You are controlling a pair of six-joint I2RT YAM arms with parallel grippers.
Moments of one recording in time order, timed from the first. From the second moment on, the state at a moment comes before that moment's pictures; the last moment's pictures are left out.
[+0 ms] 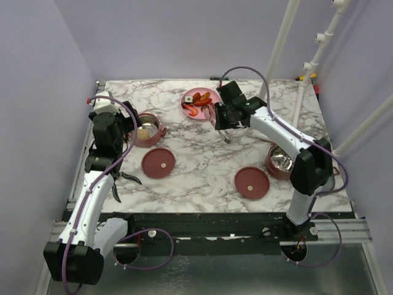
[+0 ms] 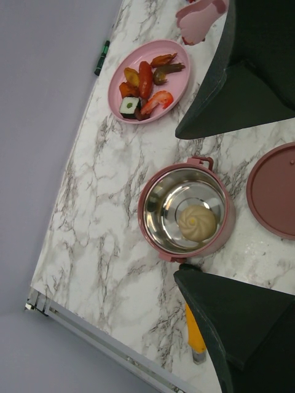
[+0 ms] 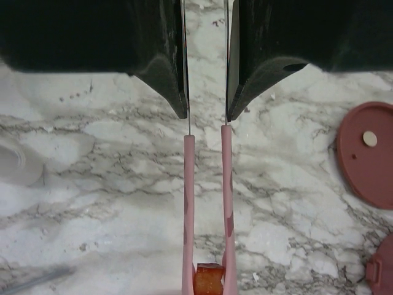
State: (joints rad) left arm -0.11 0.93 0.85 -0.09 -0.22 -0.29; right arm 0.59 1.88 1.69 -0.73 0.07 0.31
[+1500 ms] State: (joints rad) left arm -0.15 0.97 0.84 -0.09 -0.21 -0.29; right arm 0.44 1.15 1.27 -1.42 0.39 0.70
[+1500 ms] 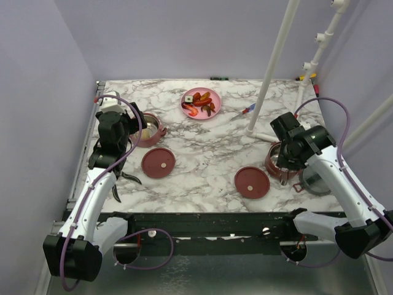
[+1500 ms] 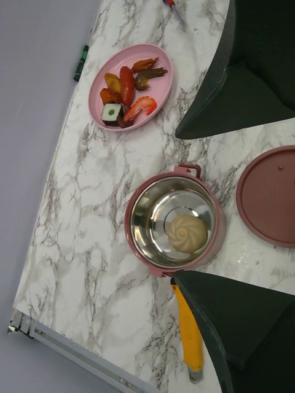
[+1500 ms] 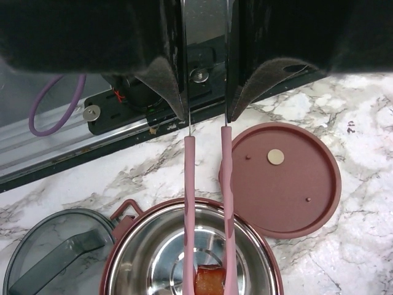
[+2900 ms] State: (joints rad) left arm -0.15 0.97 0.84 -0.09 -0.21 -0.29; right arm 0.44 1.18 1.13 -1.17 0.14 0.62
